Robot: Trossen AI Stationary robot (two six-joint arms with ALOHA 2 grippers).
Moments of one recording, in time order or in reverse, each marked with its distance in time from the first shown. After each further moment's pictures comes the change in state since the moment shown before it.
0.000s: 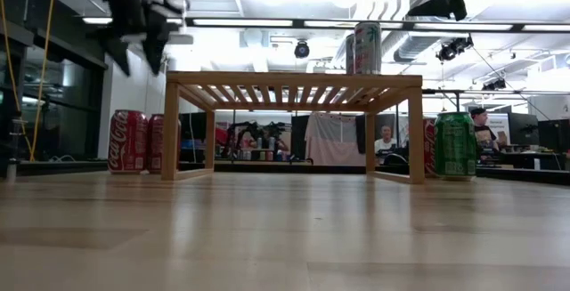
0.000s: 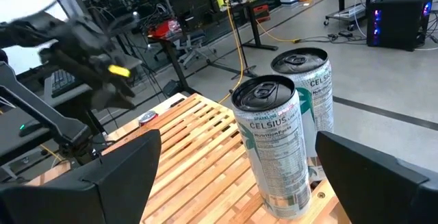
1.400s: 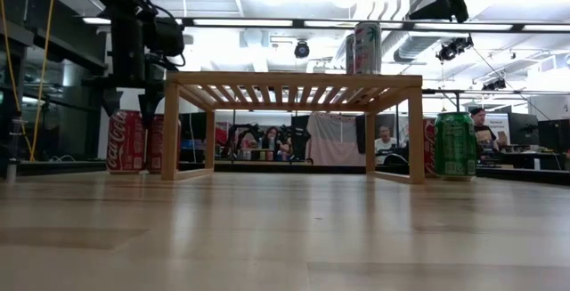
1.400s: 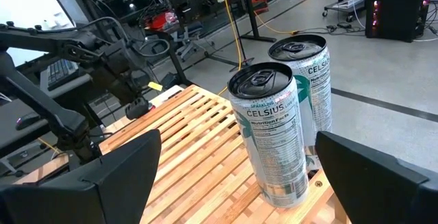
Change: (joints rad) left arm 0.156 0.160 -0.207 0.231 0.066 0.025; right arm 0.000 0.000 0.000 -0.032 0.000 0.000
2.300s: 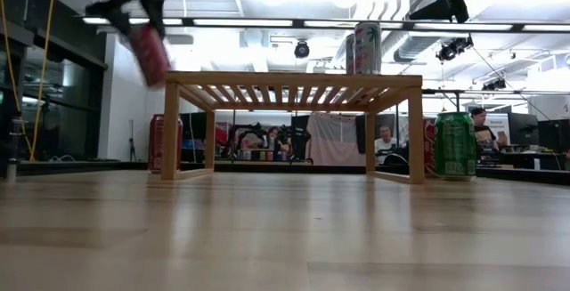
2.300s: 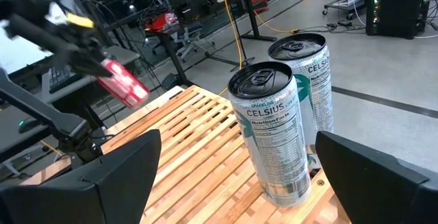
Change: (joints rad) left arm -0.166 -0.268 0.397 -0.235 0.055 -0.001; right arm 0.000 0.000 0.000 0.000 0.000 0.016
